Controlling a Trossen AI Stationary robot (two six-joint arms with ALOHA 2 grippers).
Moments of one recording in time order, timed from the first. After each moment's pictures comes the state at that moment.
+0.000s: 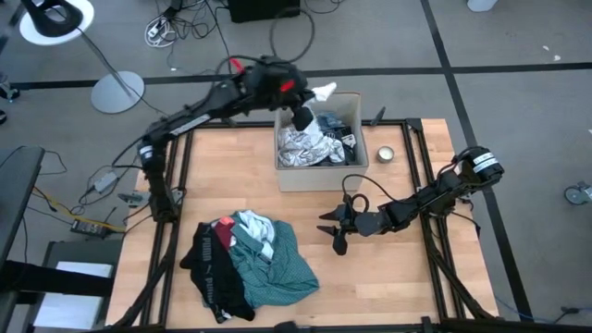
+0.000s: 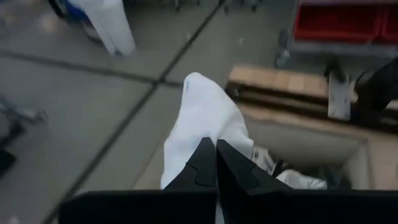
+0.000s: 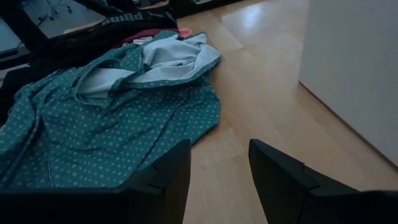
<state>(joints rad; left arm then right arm) 0.42 1.84 2.07 -0.67 -0.08 0.11 0.37 1.56 0.52 0.61 0.50 0.44</state>
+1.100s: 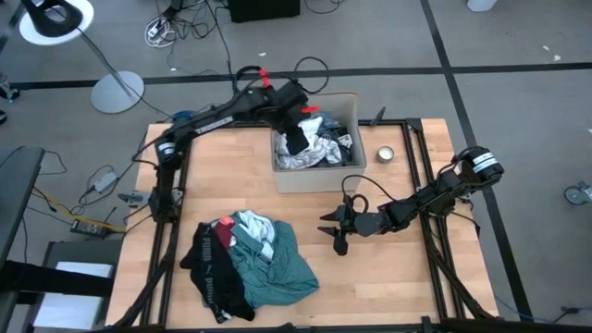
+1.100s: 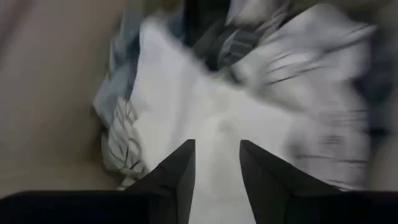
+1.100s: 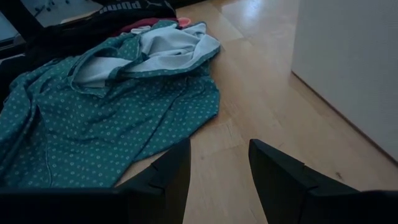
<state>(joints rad) 0.42 1.97 2.07 -1.07 0.00 0.04 0.37 1.56 0.52 0.57 0.48 0.44</state>
